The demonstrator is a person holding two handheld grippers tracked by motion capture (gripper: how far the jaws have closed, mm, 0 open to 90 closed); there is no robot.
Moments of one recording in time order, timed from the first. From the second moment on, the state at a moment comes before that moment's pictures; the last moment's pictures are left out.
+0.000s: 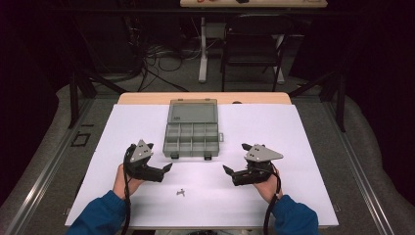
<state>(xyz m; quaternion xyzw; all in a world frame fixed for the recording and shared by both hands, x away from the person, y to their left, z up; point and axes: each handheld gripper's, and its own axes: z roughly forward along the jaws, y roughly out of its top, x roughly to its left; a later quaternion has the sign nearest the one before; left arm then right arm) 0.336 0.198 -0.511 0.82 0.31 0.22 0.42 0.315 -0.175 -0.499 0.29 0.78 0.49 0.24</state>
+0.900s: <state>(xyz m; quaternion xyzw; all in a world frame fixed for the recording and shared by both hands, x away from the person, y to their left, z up) 0.333 0.196 -0.502 0.85 0.29 0.17 0.41 0.308 -0.182 -0.504 0.28 0.79 0.49 0.24</state>
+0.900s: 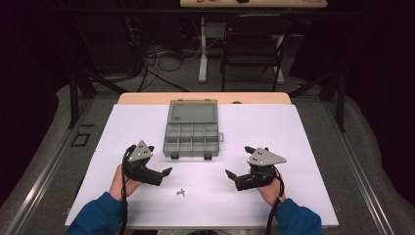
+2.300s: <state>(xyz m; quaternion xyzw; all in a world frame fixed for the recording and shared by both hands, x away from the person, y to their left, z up) 0.319 0.145 -0.519 0.94 0.19 0.08 0.28 0.307 -0.176 -0.506 0.25 0.80 0.49 0.23</state>
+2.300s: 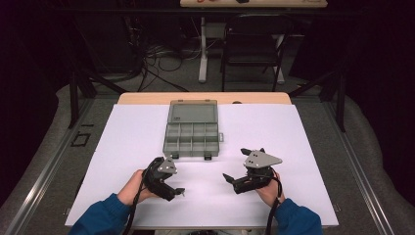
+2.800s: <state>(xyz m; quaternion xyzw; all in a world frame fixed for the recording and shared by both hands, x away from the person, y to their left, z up) 0.320 0.144 -0.527 0.95 0.17 0.04 0.27 0.306 -0.175 -0.506 0.25 0.81 0.48 0.23</state>
